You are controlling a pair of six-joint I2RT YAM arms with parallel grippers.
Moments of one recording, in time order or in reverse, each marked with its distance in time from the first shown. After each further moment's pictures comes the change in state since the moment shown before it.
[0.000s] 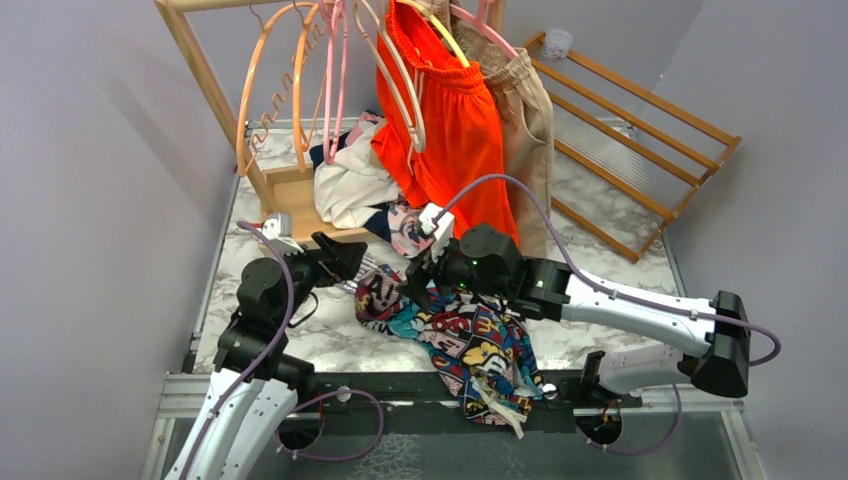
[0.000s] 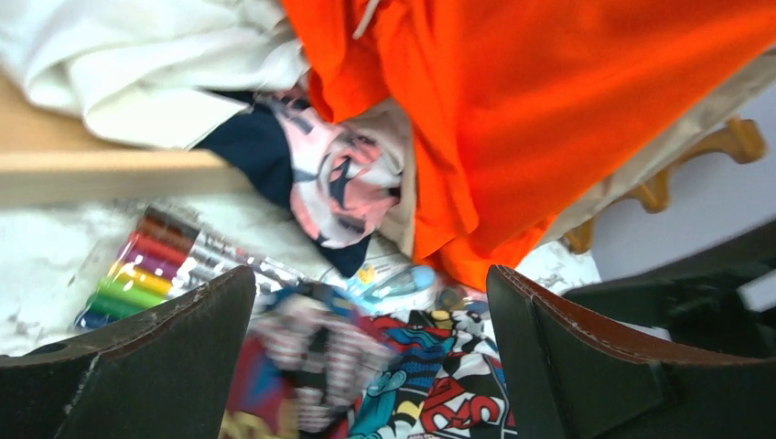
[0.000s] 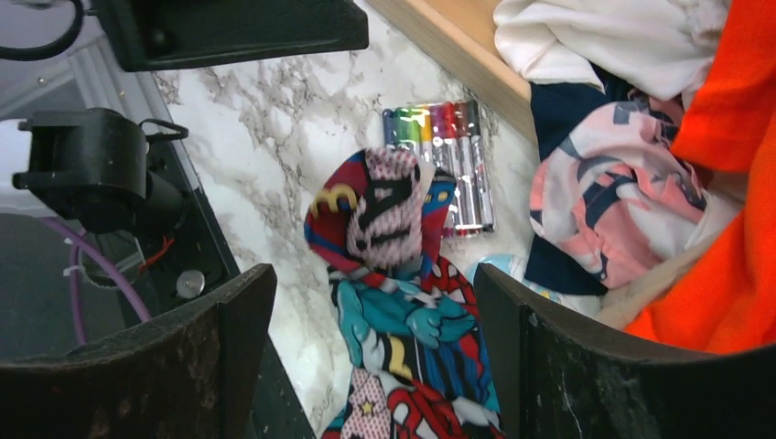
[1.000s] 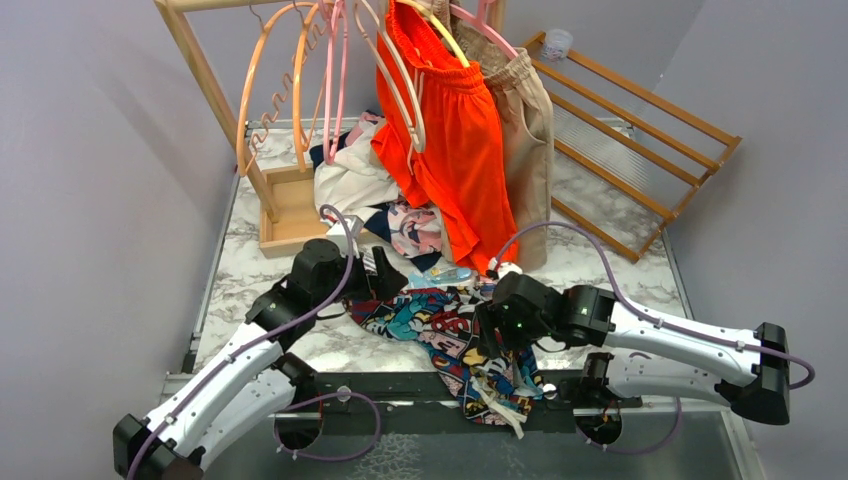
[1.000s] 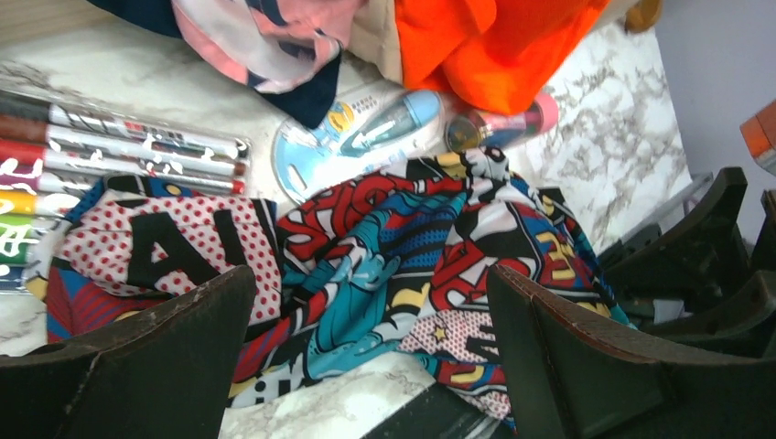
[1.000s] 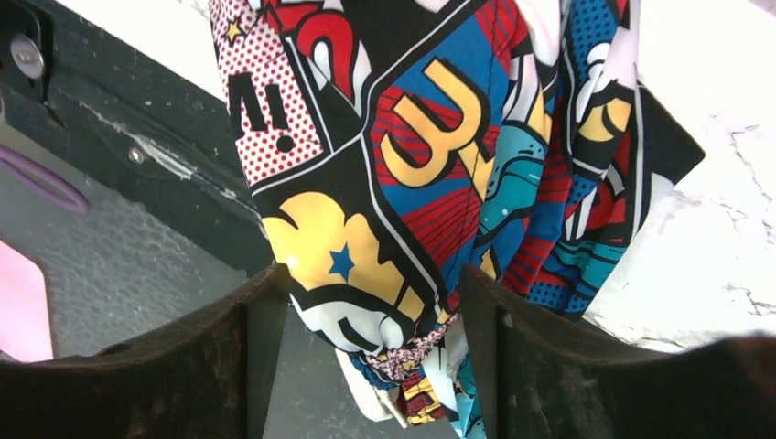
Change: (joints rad) left arm -0.248 0.296 0.001 -0.050 0.058 0.080; right arm 0.000 -0.321 -0.289 -0.696 0.015 0.619
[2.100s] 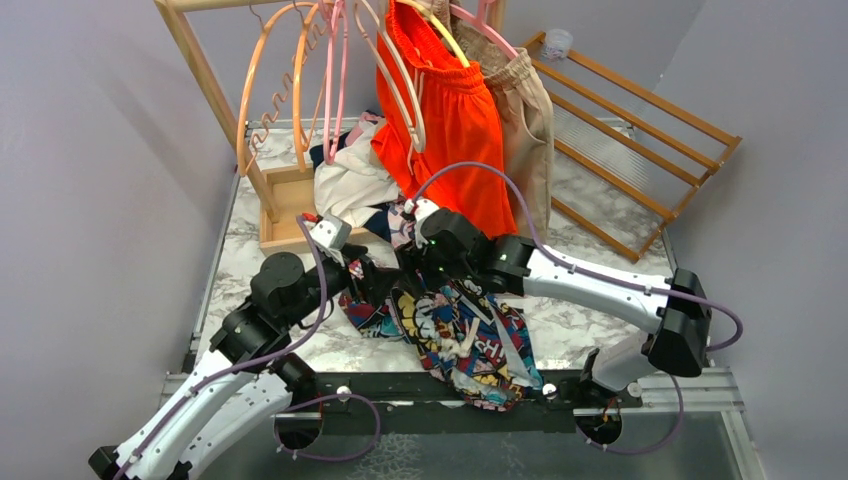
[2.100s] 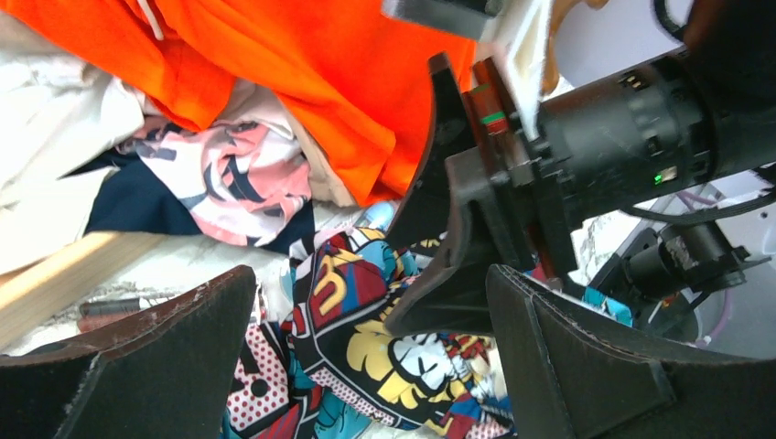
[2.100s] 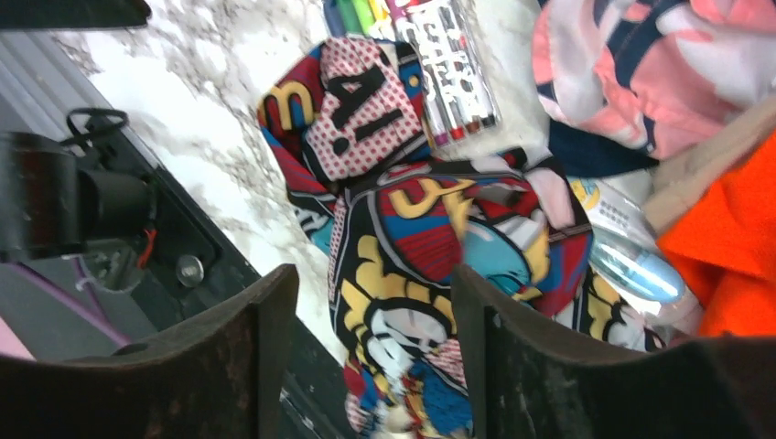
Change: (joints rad) left arm -0.114 -0.175 0.130 0.021 -0.060 0.277; right arm -0.061 0.537 0.504 0.360 -0.012 -0.342
